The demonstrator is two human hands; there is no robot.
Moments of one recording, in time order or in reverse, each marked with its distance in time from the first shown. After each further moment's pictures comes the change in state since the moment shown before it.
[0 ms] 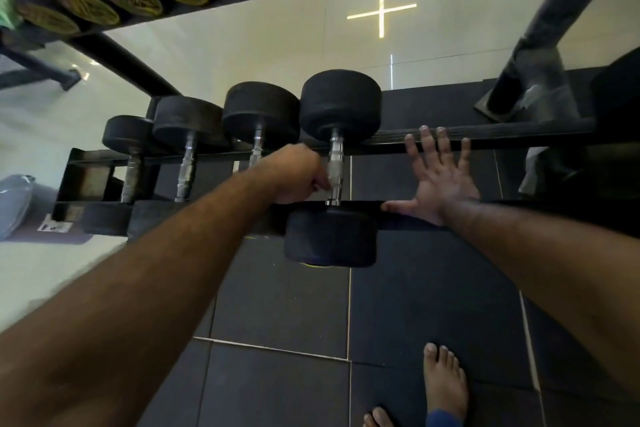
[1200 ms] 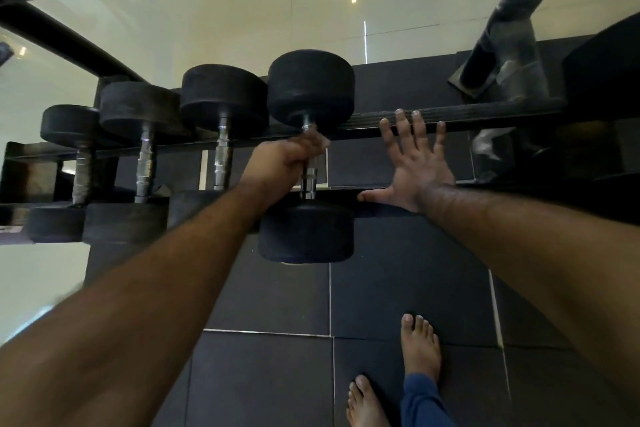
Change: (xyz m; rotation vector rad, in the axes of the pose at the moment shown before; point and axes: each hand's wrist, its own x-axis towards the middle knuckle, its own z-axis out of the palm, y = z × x) left_hand 0.021 -0.005 0.057 -0.485 0.449 0.094; right_hand 0.006 -0.002 0.007 -0.014 0.032 0.006
